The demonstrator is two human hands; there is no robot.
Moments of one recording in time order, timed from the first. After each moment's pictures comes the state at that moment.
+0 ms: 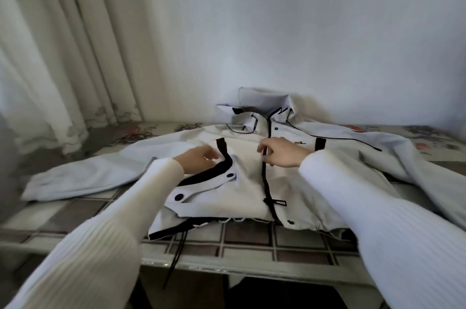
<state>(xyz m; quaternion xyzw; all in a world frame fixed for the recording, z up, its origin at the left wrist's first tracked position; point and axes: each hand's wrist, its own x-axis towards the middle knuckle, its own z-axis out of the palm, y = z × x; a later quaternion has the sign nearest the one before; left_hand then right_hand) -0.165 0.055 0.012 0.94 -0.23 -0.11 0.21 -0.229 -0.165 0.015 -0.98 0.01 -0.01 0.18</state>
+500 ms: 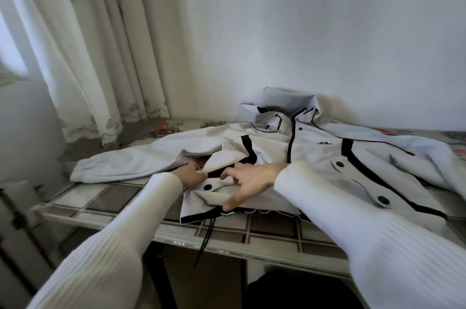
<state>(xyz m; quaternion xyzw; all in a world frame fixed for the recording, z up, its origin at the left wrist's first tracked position) -0.177 0.127 -0.022 0.97 -0.06 -0.13 0.20 -0.246 -0.042 0.005 -0.97 -0.17 0.16 0.06</state>
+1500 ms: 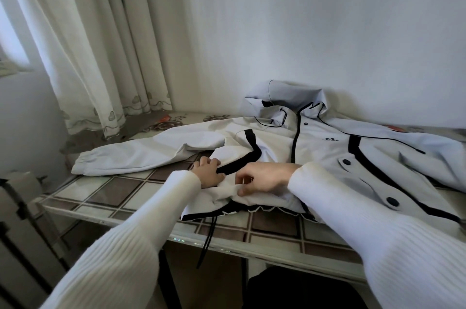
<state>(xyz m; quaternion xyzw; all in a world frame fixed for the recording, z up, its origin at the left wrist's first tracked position) -0.184 0.093 -0.034 0.98 -0.12 -0.12 0.10 -0.237 -0.058 -0.007 -0.96 -0.22 0.15 0.12</state>
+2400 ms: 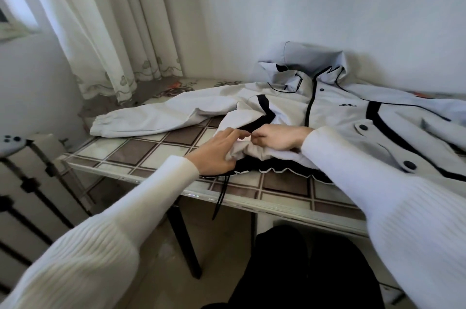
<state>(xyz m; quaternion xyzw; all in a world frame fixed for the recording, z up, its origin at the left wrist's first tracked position) -0.245 0.117 -0.035 0.92 -0.35 -0.01 0.16 -0.232 -0.061 -0.013 -0.97 -0.19 0.11 0.13</state>
